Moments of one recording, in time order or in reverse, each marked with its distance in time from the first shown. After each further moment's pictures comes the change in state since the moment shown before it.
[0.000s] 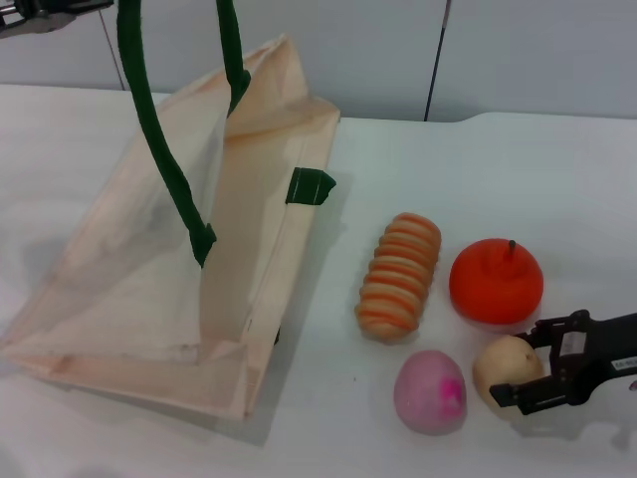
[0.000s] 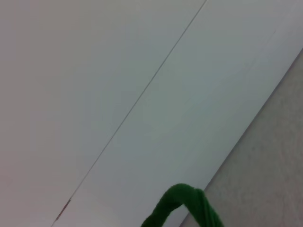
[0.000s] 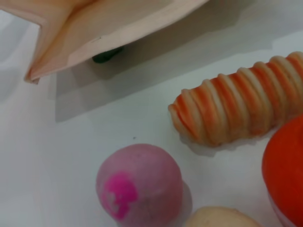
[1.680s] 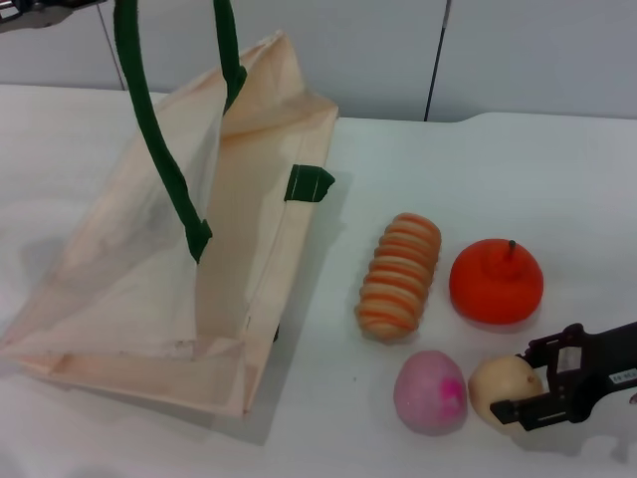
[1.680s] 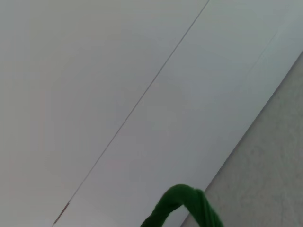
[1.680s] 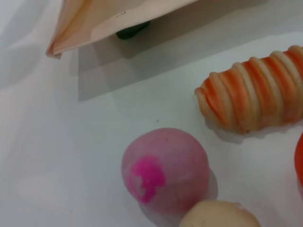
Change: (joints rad) left arm 0.000 0.005 0.000 0.004 -0.010 0.000 -0.012; right arm -0.003 -0.004 -0.087 -0.041 -0.003 0.035 0.043
